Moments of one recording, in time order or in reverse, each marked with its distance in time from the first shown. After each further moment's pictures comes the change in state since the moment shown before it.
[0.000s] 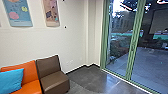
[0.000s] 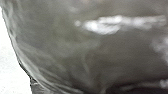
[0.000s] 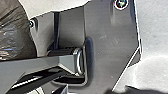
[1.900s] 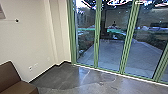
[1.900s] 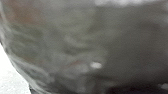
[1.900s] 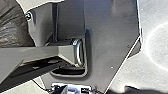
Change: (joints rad) left arm 0.001 -0.005 0.001 0.000 -0.007 0.000; right arm 0.007 0.016 -0.017 -0.006 0.004 0.000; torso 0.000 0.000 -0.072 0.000
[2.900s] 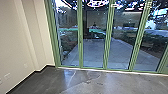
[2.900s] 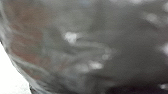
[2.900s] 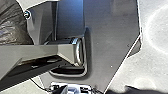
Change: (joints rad) left arm 0.000 0.000 -0.002 0.015 0.001 0.000; right arm -0.006 0.021 -0.033 -0.008 0.003 0.000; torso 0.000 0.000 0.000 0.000
